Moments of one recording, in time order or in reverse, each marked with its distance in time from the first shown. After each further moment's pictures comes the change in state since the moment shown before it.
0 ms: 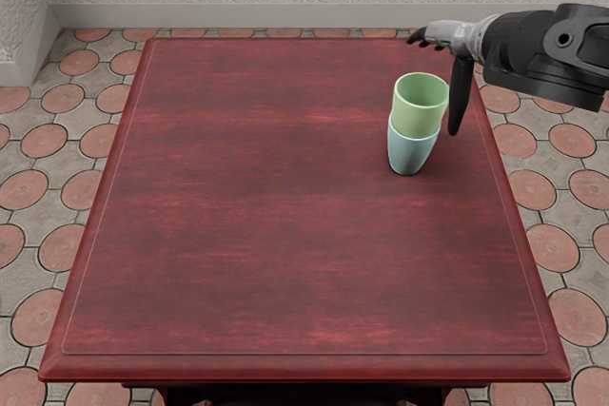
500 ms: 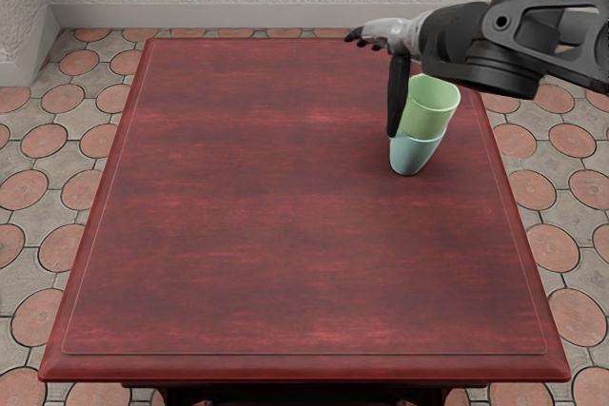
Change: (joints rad) left arm 0.018 0.000 -0.004 0.000 0.000 0.000 0.000; right arm -0.027 0.154 0.126 -0.086 0.076 0.038 0.000
